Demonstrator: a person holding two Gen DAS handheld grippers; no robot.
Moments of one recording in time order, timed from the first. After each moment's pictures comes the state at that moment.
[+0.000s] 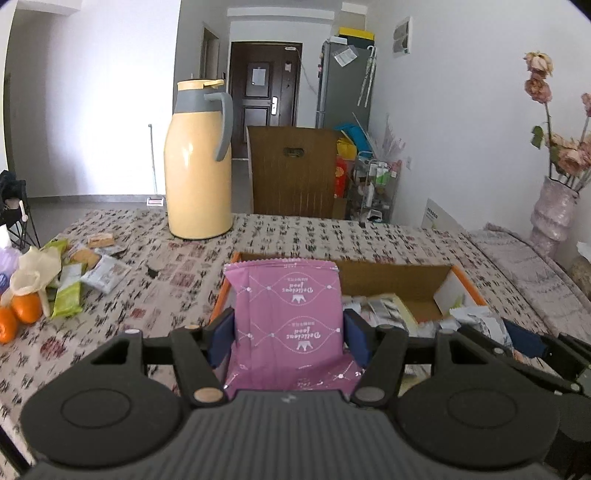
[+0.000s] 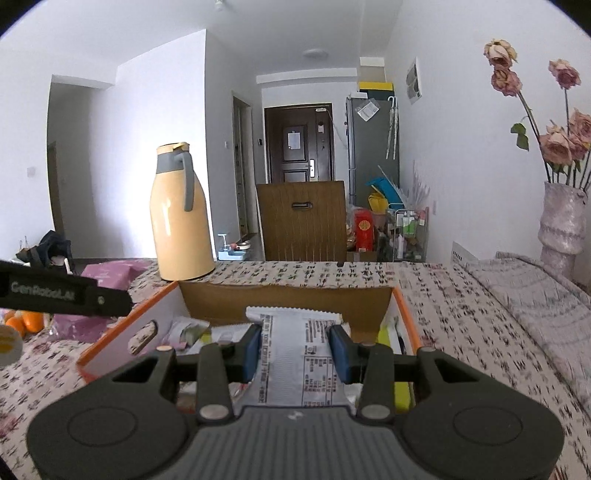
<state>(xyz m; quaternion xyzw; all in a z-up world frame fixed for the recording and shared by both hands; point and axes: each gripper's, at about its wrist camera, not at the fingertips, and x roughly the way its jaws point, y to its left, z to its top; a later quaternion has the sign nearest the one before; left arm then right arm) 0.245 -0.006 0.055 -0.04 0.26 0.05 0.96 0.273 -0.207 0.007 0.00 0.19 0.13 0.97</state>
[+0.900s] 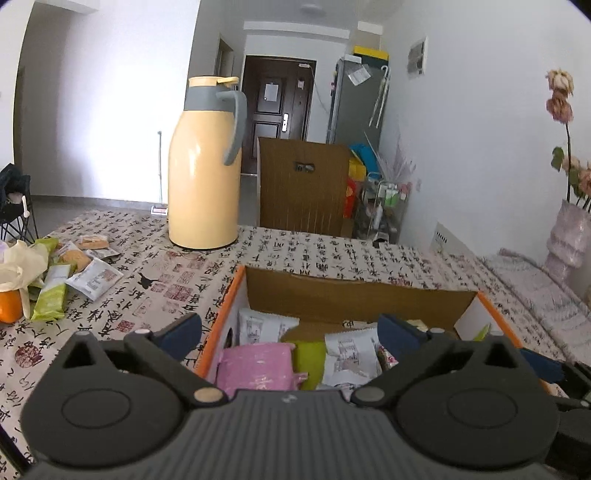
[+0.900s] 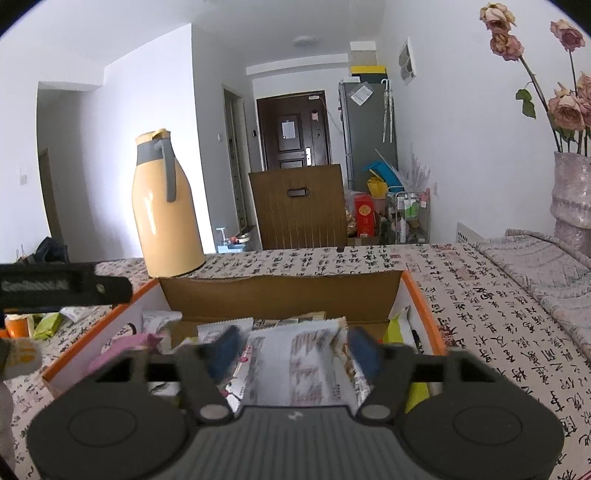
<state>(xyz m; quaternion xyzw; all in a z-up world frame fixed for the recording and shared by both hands) 0.274 0.011 0.029 -0.07 0.23 0.06 0.97 0.317 -0.212 -0.020 0.03 0.21 0.13 0.97</state>
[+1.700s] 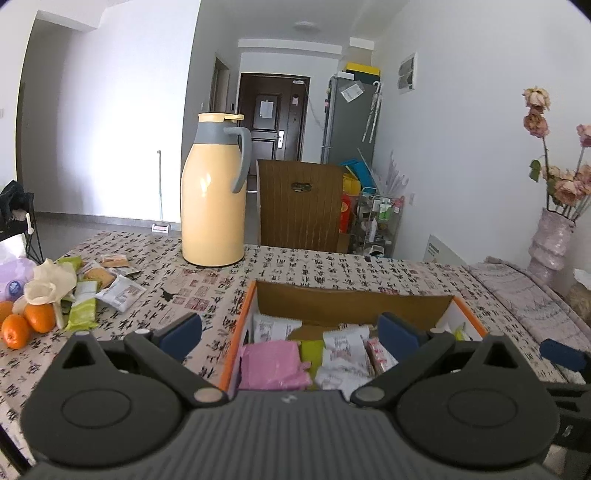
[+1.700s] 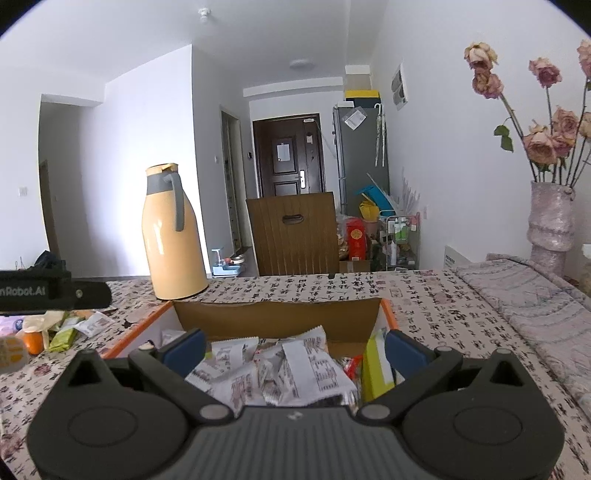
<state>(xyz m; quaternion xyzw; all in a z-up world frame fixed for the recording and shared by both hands) 0.207 0.010 0.062 -0.05 0.21 0.05 0.98 0.256 -0.224 0.016 0.03 0.17 0.12 0.98</state>
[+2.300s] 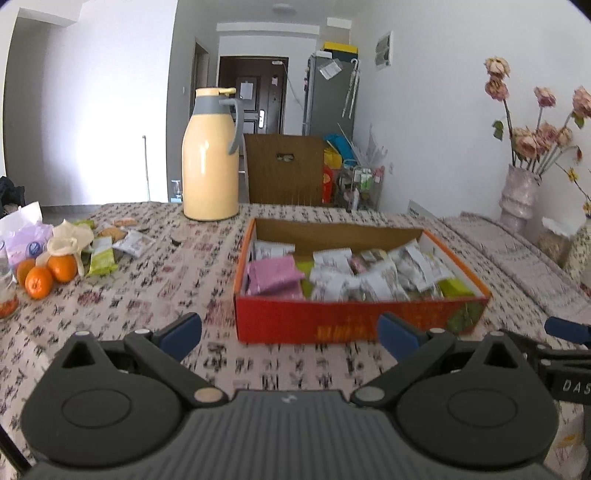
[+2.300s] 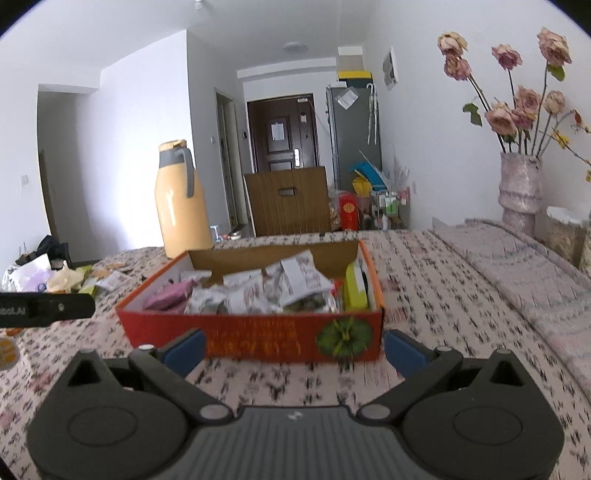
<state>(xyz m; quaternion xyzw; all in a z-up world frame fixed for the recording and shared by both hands) 0.106 0.010 0.033 -0.03 0.24 0.02 0.97 0.152 -0.248 -0.002 0.03 0.21 0.11 0.97</state>
